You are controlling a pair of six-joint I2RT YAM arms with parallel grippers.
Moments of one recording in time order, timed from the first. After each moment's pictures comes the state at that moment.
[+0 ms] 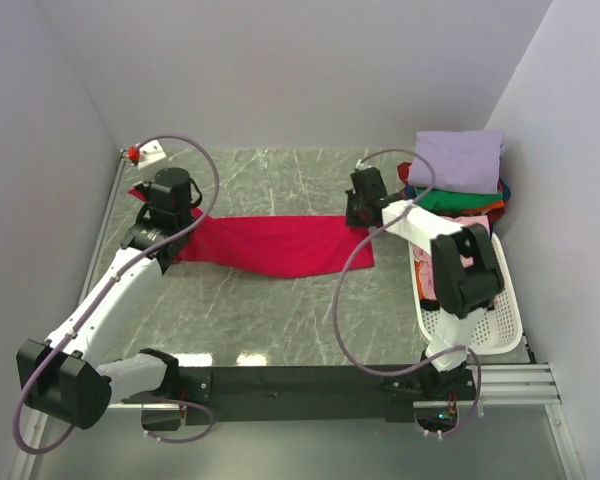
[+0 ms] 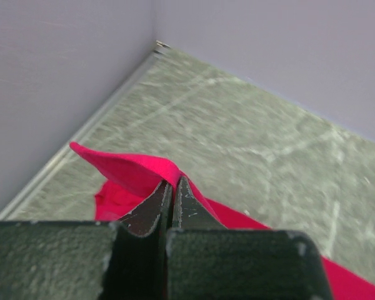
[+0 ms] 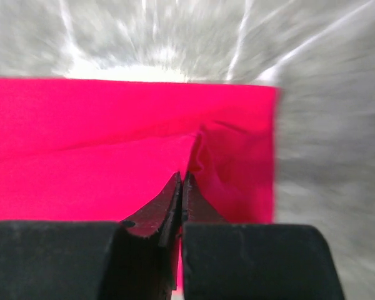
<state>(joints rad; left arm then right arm) -0.36 1.16 1.03 -0.17 -0.83 -0.33 0.37 1.86 1.24 -0.28 0.09 0.37</state>
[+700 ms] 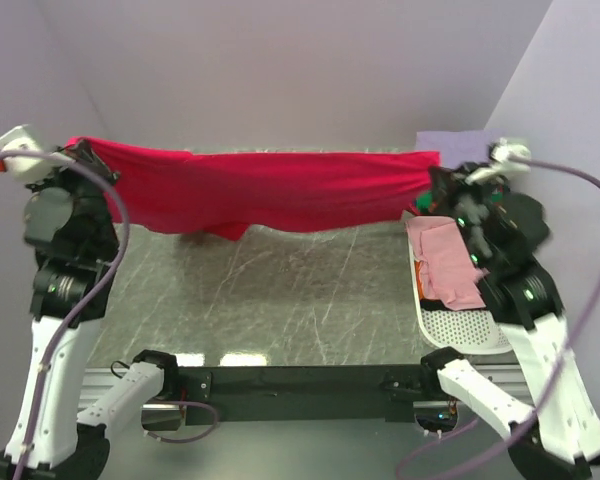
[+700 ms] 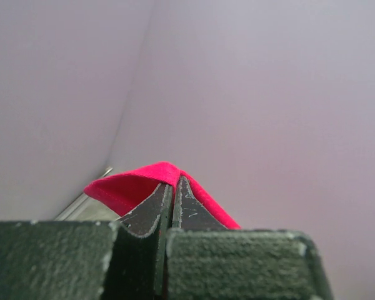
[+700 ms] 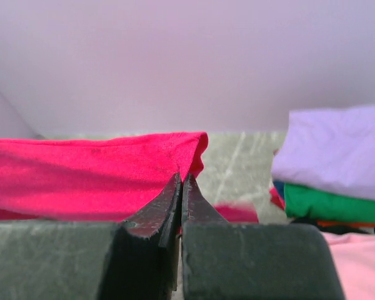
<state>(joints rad) -0.20 0.86 1.33 -0.21 -0.65 -0.26 0.36 0.86 1.28 -0.41 0.22 0.18</state>
